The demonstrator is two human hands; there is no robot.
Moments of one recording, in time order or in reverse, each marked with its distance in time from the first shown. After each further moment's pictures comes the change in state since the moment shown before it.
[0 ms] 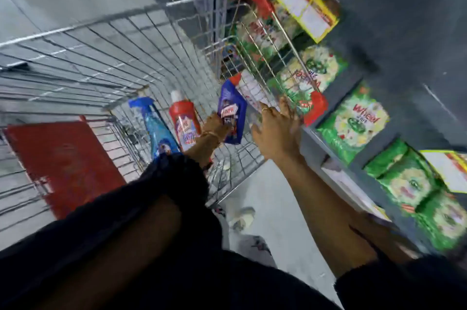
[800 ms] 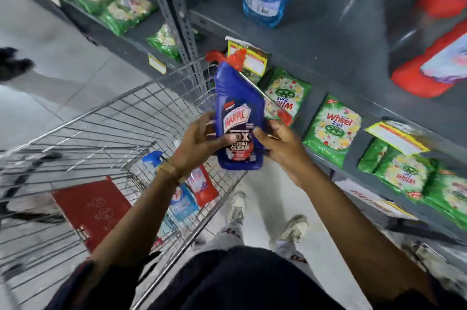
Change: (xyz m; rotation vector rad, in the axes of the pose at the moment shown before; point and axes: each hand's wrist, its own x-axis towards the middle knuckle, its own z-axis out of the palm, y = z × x) left_hand -0.196 0.137 -0.122 -0.403 -0.290 0.512; right_hand -0.077 0.024 -0.067 1.520 -0.001 0.011
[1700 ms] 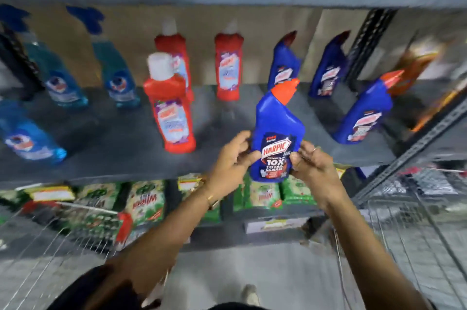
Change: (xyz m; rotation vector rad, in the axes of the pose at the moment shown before) left_hand -0.008 0.096 0.407 0.180 -0.735 0.510; right_hand -0.259 -0.015 -0.316 0.149 0.759 -0.552
